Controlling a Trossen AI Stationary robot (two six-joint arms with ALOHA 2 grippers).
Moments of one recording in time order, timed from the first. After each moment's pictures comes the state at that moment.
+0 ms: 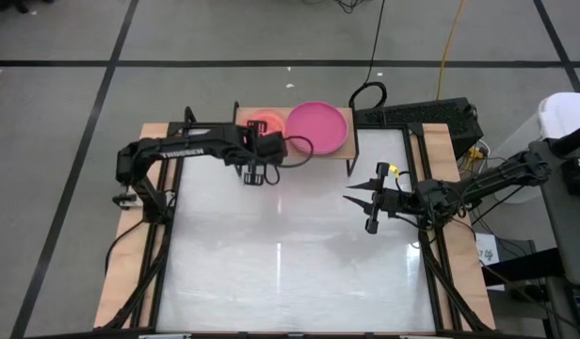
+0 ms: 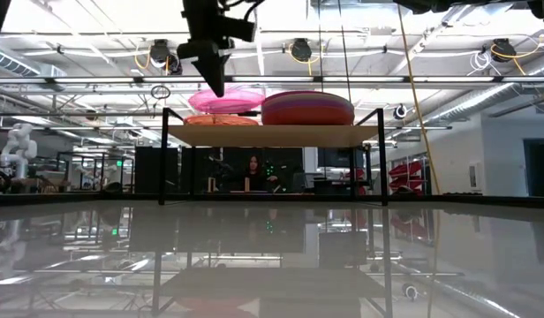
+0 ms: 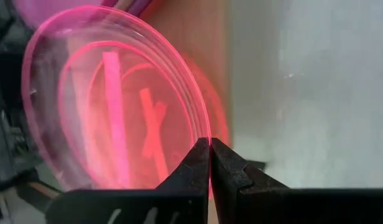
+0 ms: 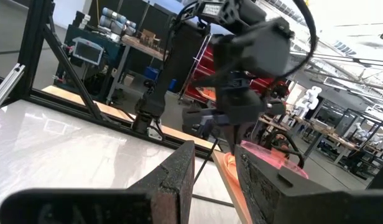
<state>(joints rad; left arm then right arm) 0.19 1.73 1.68 -1.20 -0.44 0.38 0.29 0.82 0.44 0.47 0.44 -0.46</state>
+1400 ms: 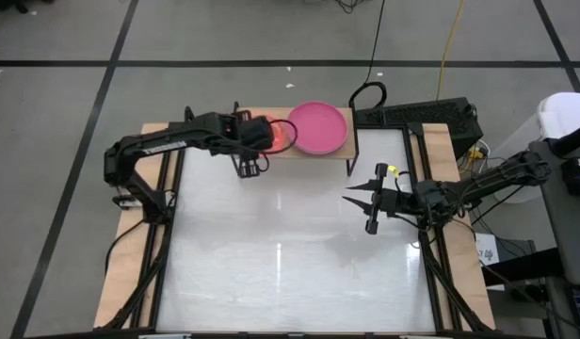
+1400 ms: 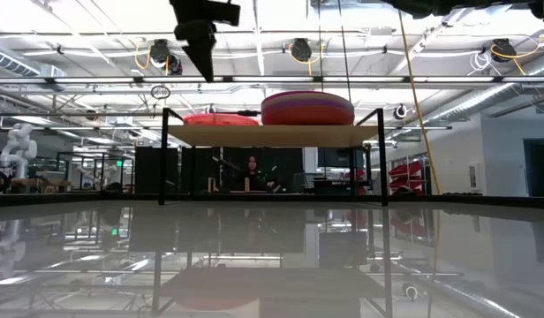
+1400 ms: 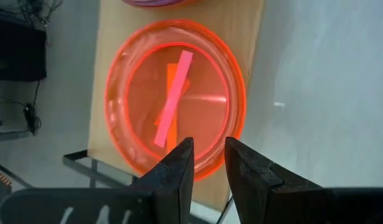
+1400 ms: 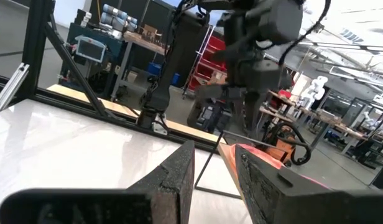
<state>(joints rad) 0.25 1.63 1.68 -1.22 -0.38 0.23 0.29 0.82 0.44 0.44 0.45 -0.40</state>
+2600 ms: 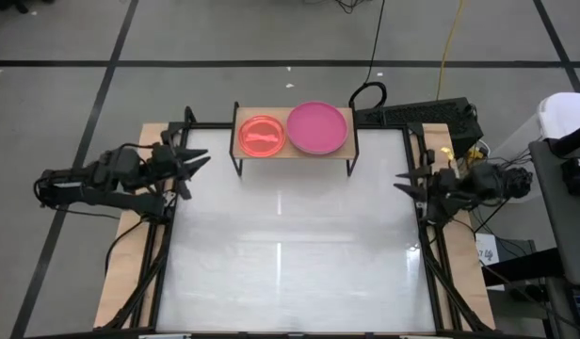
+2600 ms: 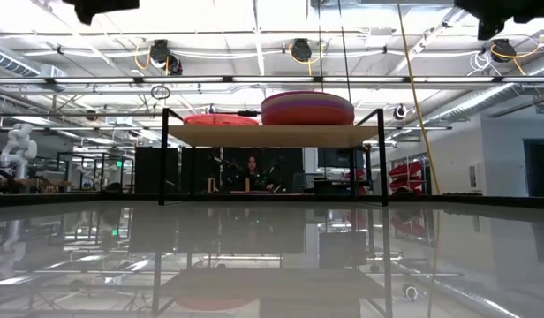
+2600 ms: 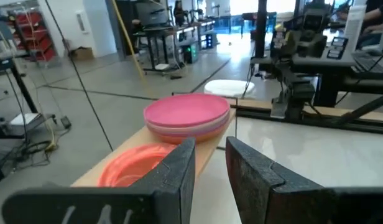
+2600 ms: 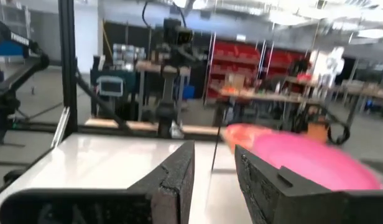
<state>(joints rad) -0.04 0.46 0.72 -0.36 -0.44 0.04 0.32 0.04 0.44 -0.32 0.42 -0.14</state>
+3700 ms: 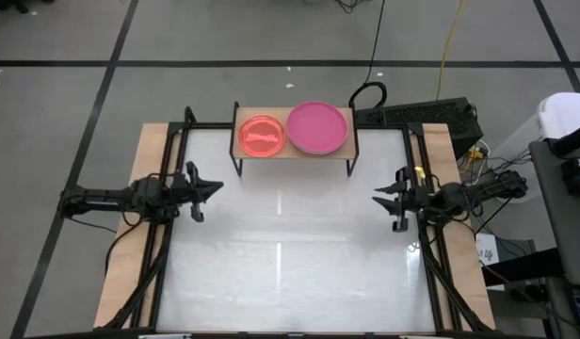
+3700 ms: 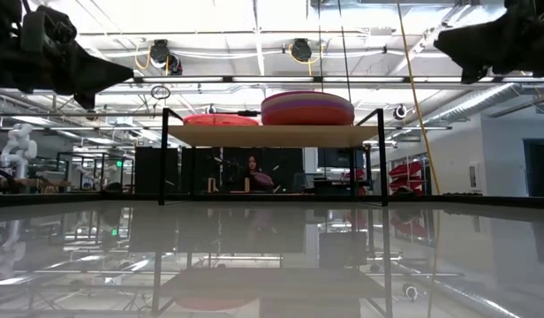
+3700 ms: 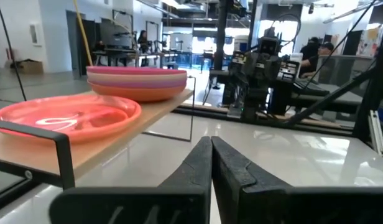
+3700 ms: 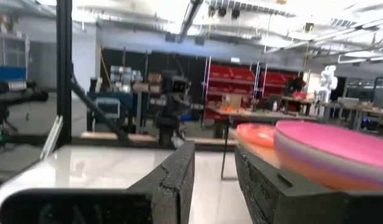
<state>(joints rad) -0.04 0.04 0.02 0.11 -0.26 -0.04 0.32 0.05 0.02 0.26 0.42 -0.18</state>
